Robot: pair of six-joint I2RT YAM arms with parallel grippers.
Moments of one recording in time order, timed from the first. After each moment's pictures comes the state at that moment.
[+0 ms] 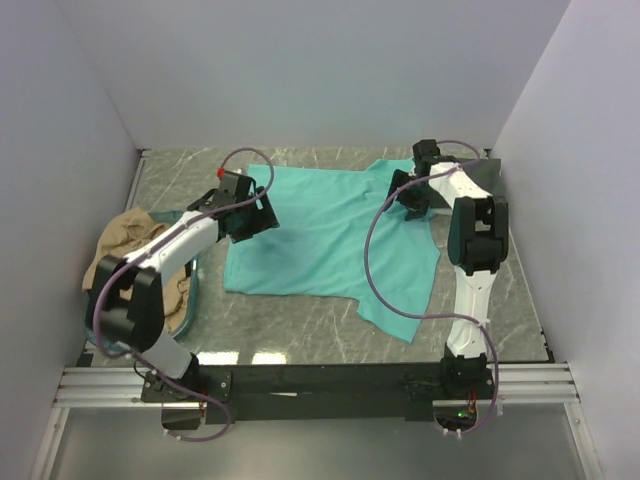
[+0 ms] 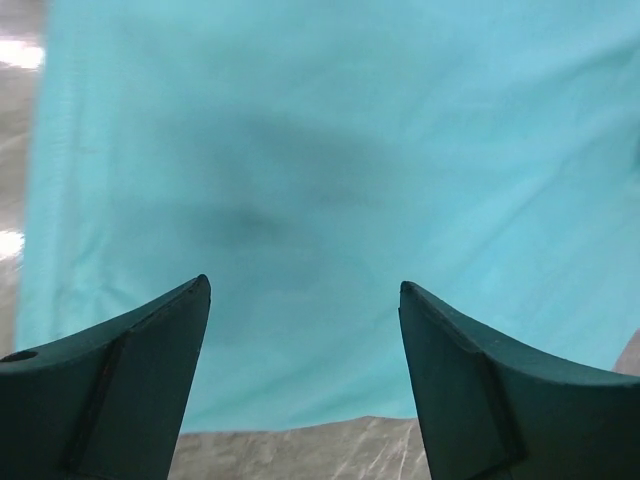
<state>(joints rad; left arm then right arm) -0.36 1.61 1.14 -0.42 0.00 -0.69 0.06 2.22 1.79 -0.76 -0.18 0.40</state>
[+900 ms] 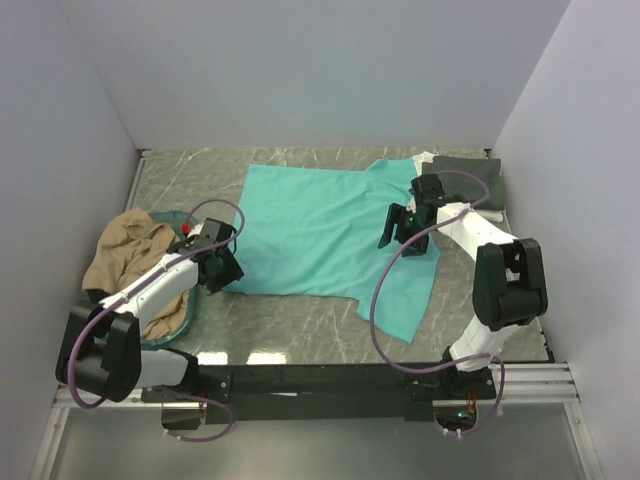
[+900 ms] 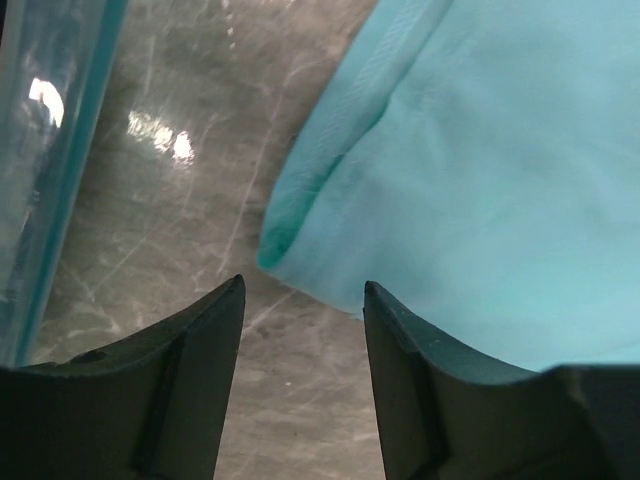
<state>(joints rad) -0.32 1.29 0.75 -0.61 -0.21 -0.86 0.16 1.68 1.15 -0.63 -0.23 0.44</state>
